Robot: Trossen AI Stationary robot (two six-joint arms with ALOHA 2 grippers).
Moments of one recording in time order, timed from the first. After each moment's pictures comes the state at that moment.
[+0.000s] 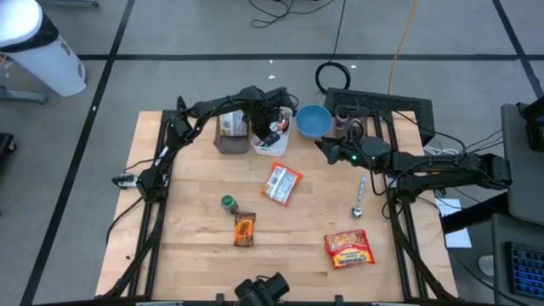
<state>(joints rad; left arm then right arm) 0.59 2.34 2.01 -1.20 0.25 -0.09 -0.23 0.94 0.44 0.36 0.30 0.79</state>
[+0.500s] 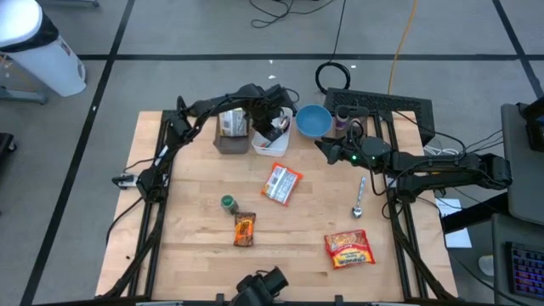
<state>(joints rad) 0.62 2.35 2.02 -1.14 0.28 -0.11 -0.23 0.94 0.44 0.36 0.29 0.79</state>
